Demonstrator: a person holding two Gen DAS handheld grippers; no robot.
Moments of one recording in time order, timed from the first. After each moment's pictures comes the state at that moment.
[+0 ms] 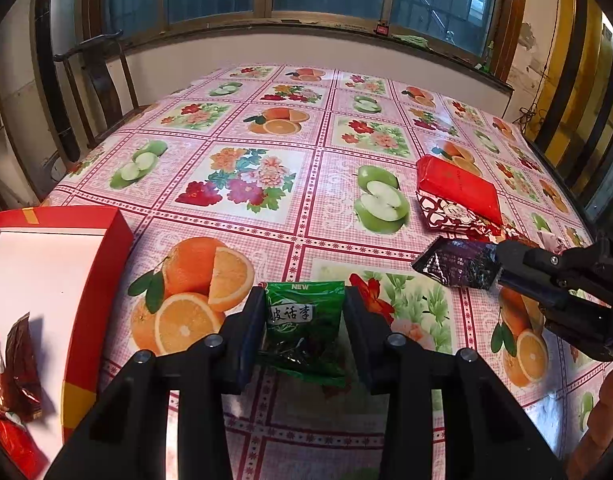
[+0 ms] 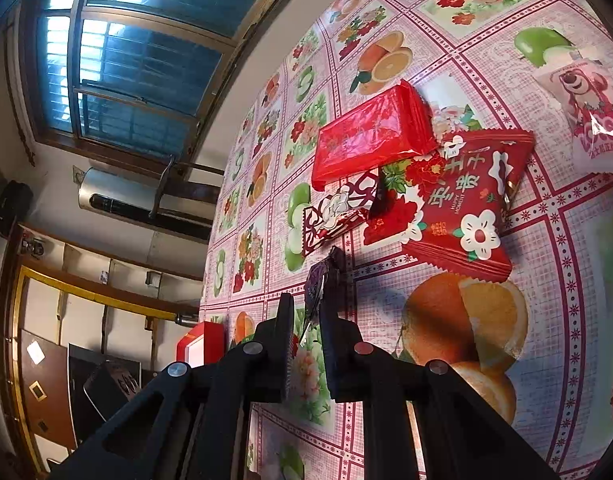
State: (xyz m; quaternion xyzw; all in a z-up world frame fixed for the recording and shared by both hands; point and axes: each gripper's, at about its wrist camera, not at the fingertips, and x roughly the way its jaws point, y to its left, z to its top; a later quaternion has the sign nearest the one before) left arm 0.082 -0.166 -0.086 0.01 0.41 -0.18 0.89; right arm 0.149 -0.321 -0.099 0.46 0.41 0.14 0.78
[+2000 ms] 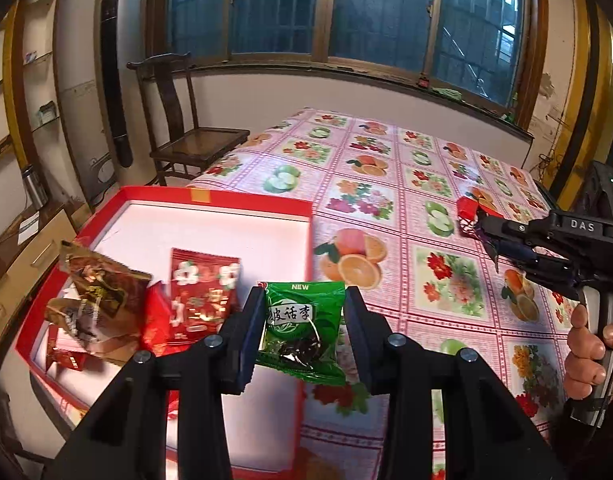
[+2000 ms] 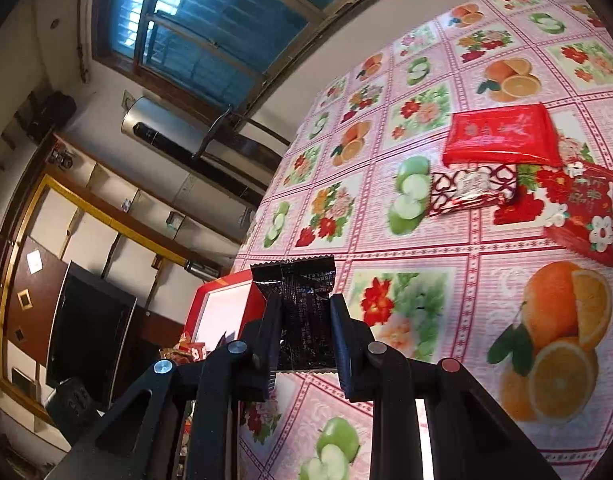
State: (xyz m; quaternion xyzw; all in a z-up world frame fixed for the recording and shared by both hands) left arm -0.005 -0.008 -0.031 -0.03 0.36 -0.10 0.93; right arm 0.142 -0.238 -0.057 0.34 0.39 0.25 0.82
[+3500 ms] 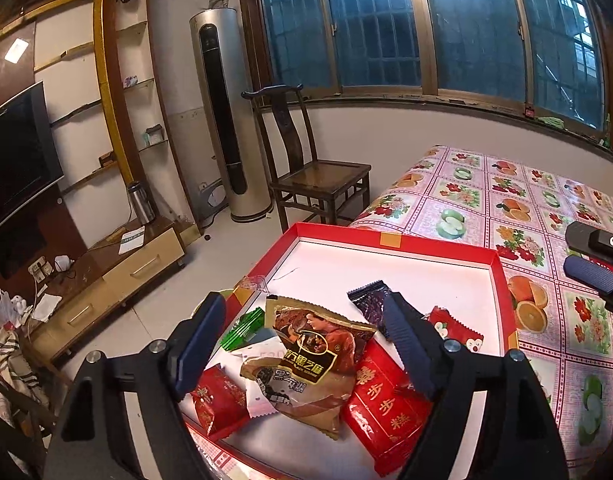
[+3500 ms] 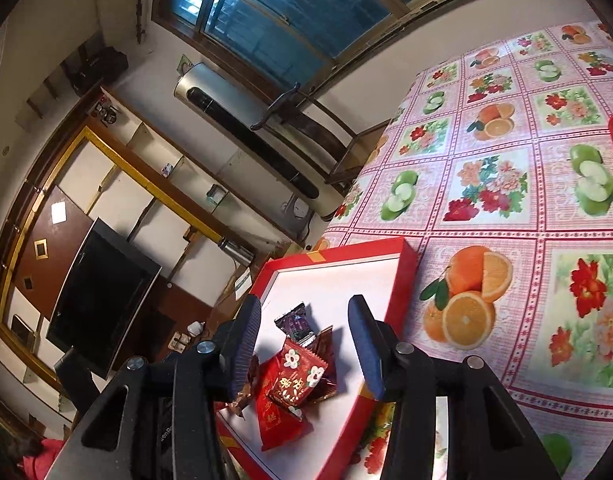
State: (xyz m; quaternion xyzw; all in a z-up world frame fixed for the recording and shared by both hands) left arm 0.013 0.089 -0.025 0.02 0.29 0.09 0.95; right arm 0.142 -0.088 -0.030 0.30 0.35 0.32 0.83
